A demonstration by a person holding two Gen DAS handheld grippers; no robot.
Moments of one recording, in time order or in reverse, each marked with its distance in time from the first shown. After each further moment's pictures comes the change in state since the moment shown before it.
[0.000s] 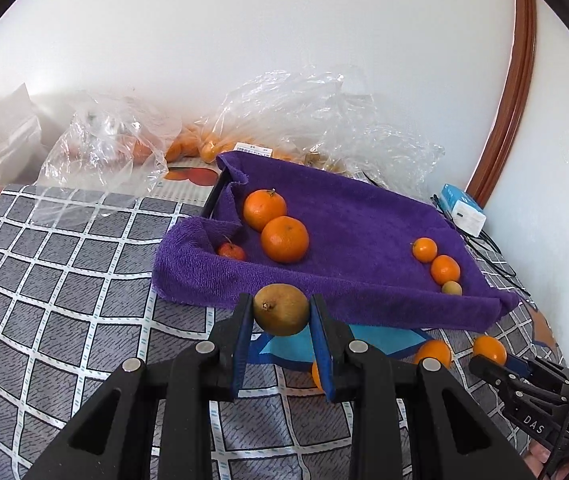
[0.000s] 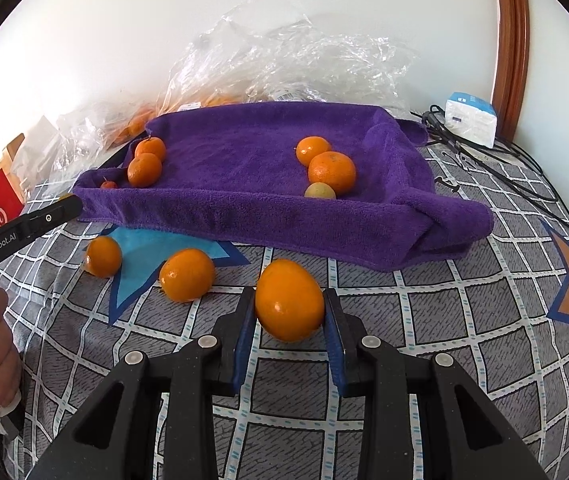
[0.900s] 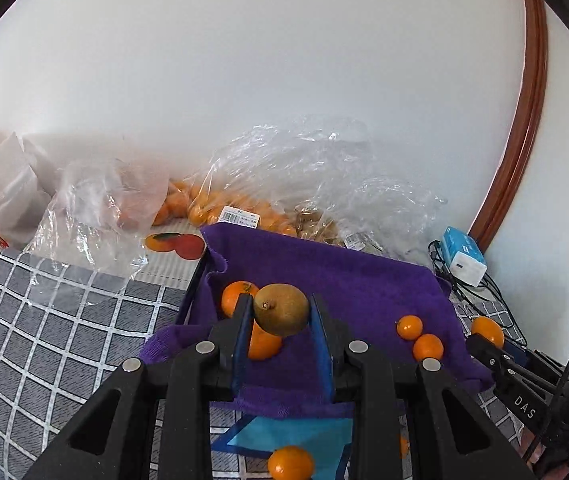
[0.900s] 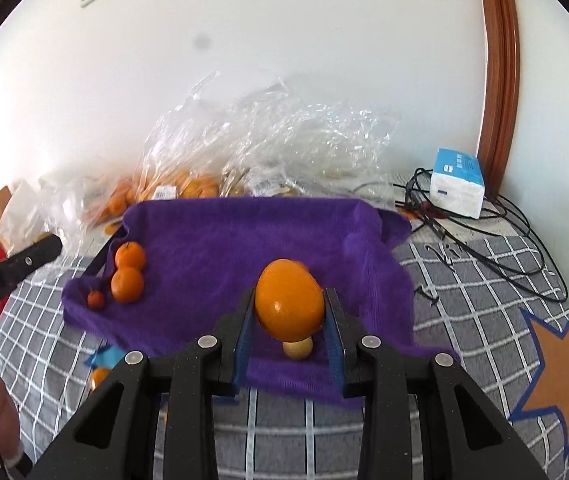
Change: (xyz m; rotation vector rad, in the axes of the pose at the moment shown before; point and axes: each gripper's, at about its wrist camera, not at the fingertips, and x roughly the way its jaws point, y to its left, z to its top) left arm 0.007 -0.029 0.074 -0.023 -0.056 0.035; right arm -0.004 -0.012 0.095 0.054 -0.124 -0.045
